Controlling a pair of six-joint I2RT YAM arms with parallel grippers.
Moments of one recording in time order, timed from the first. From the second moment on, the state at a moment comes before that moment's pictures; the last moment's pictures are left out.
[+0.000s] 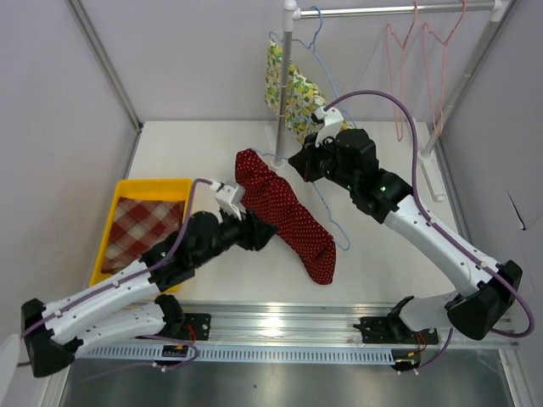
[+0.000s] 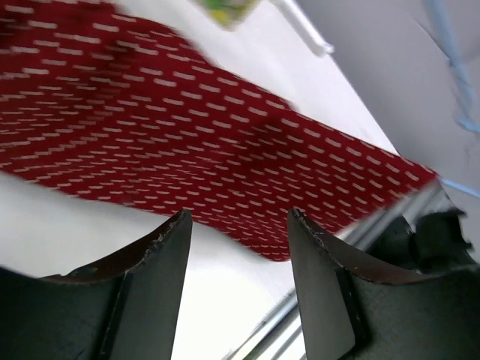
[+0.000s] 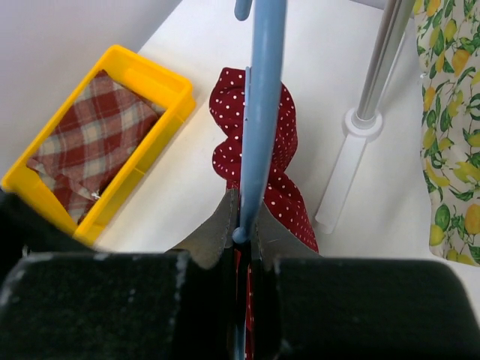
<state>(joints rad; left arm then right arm) -0.88 0.82 0.71 -0.13 -0.11 -0.52 0.71 1.34 1.38 -0.28 -0.04 0.25</state>
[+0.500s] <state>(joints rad) -1.42 1.13 0.80 0.04 -0.61 -0.32 0.73 1.38 1.46 -0.36 0.00 0.30</state>
